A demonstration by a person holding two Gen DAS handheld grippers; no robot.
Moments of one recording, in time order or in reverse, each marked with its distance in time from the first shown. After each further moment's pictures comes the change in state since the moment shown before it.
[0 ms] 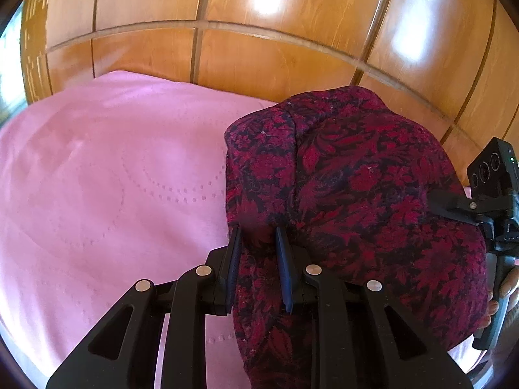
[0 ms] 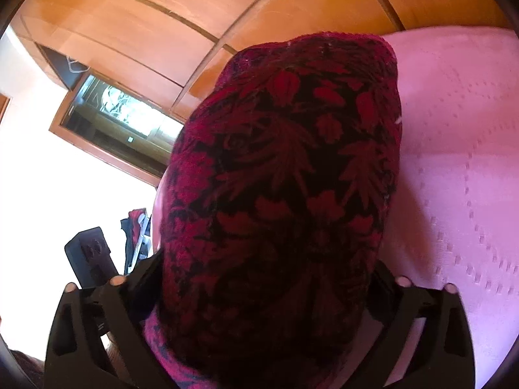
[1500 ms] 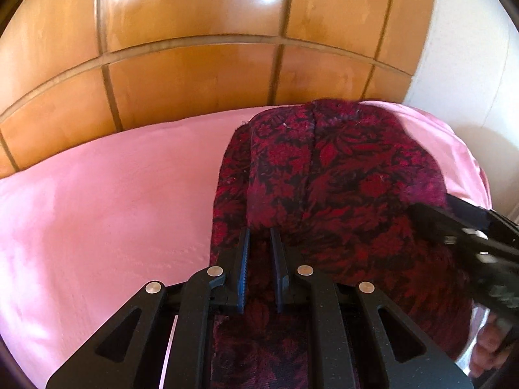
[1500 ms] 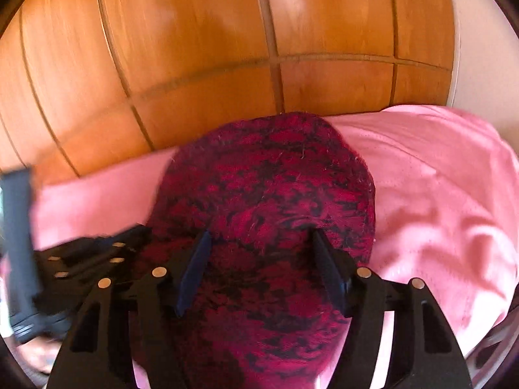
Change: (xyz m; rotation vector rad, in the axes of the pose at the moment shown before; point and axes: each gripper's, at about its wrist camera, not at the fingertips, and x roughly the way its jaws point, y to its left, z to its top) left arm 0.043 -0.319 -0.027 0.473 0.117 -0.288; right arm -0.221 -0.017 -0.111 0.090 -0.497 -0.950
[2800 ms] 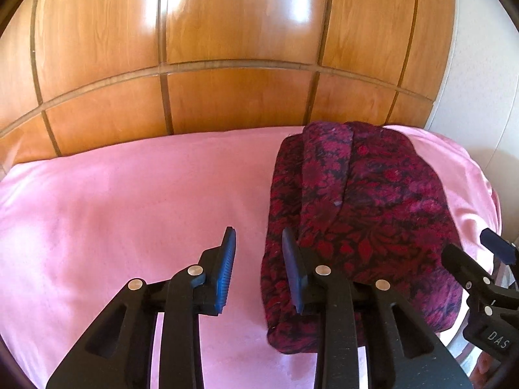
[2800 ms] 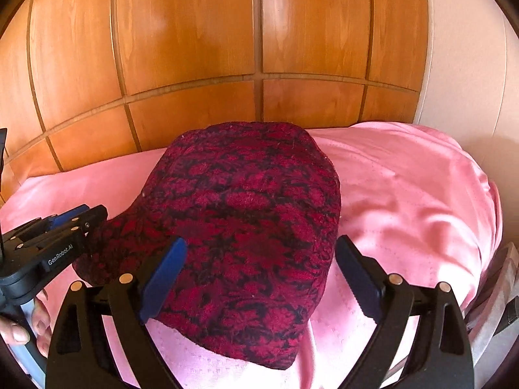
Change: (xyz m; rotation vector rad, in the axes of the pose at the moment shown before) left arm -0.061 0.024 -0.028 -0.071 -0.089 0.110; right arm -0.078 0.017 -0.053 -0.022 -0.096 -0.142
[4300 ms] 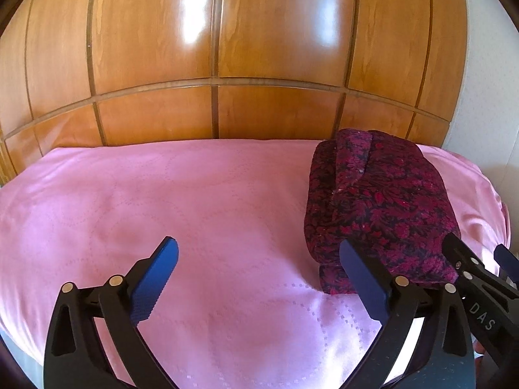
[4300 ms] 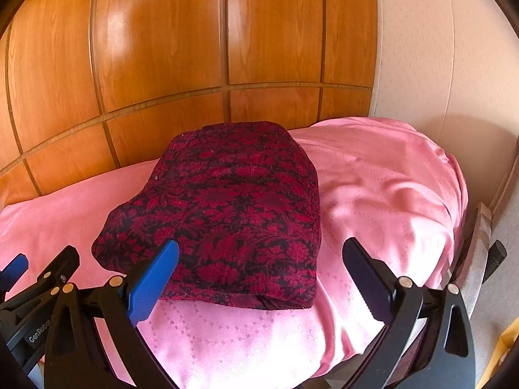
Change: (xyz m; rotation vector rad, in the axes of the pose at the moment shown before) left arm -0.073 0.022 -0.048 -0.073 -0.103 0.118; right arm -0.053 0.045 -0.036 0.130 -0.072 -0.169
